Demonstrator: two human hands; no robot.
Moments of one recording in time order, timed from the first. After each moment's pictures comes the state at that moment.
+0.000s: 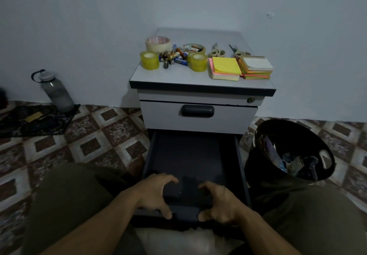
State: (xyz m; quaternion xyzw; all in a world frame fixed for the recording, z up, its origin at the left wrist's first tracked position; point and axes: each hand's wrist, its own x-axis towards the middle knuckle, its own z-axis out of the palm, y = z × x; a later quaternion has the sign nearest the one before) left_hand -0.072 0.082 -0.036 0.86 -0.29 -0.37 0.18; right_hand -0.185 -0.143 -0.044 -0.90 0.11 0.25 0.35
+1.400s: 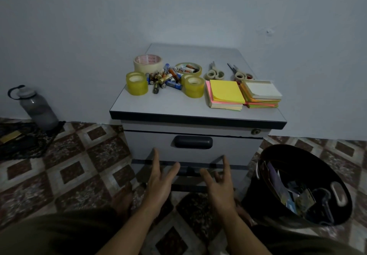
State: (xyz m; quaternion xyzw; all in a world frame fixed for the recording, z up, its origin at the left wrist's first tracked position) left_hand -0.006 -0.011 -0.030 0.71 -0.01 -0.18 0.68; right_hand -0.068 -0.162 -0.051 -0.63 0.30 -0.16 0.70
